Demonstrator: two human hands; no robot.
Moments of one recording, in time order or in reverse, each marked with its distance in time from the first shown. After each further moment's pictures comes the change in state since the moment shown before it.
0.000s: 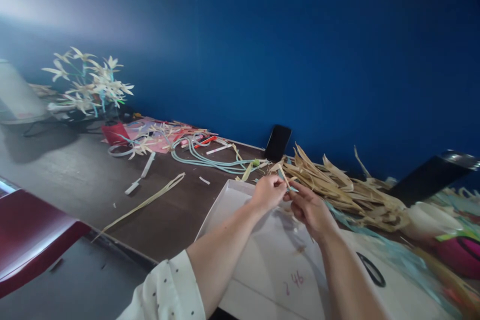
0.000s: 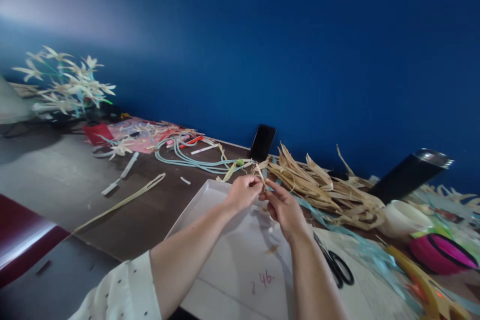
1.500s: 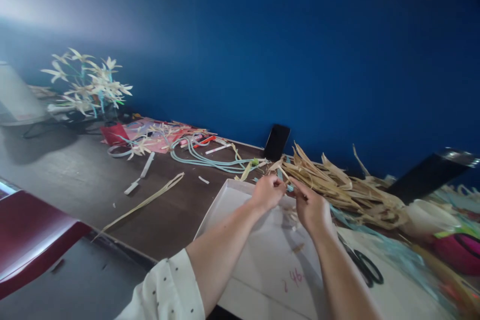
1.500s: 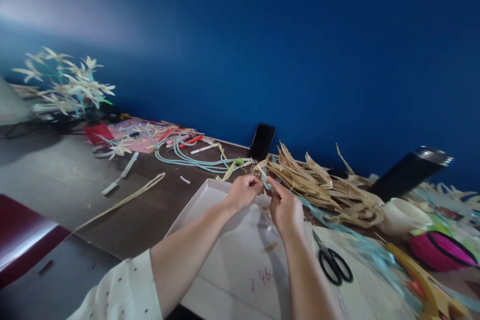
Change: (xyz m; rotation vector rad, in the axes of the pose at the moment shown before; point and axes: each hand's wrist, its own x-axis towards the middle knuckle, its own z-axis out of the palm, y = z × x) left_hand -0.001 0.003 0.002 0.020 -0.017 -0.052; right_hand 0.003 0.001 -0.011 -0.799 0.370 -0.377
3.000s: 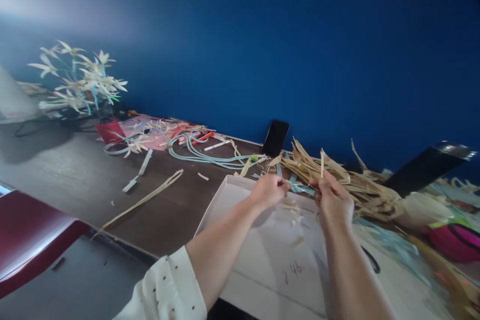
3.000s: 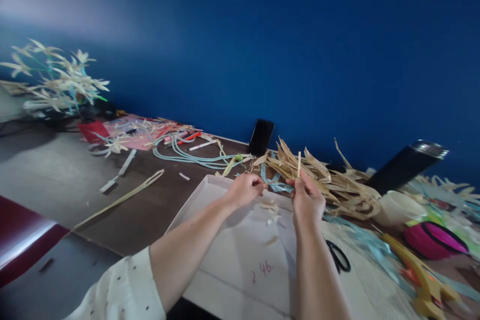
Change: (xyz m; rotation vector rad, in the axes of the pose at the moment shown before) left_hand -0.005 0.003 -0.005 0.151 -0.160 0.086; right_hand 0.009 0.007 -0.009 0.634 0.412 0.316
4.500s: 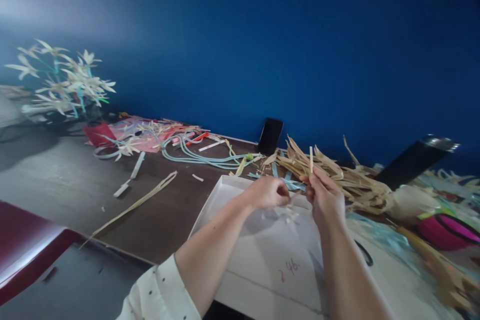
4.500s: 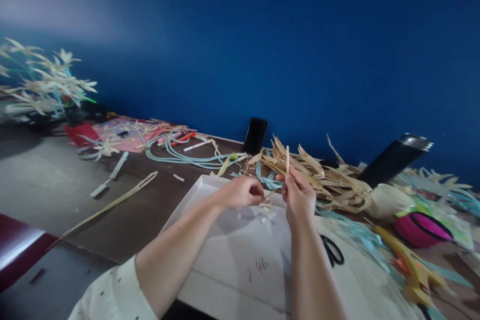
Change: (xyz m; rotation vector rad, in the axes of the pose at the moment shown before) left_hand -0.010 0.012 -0.016 0.126 -0.291 0.160; right_hand -0.006 -0.009 0.004 0.186 -0.115 0.103
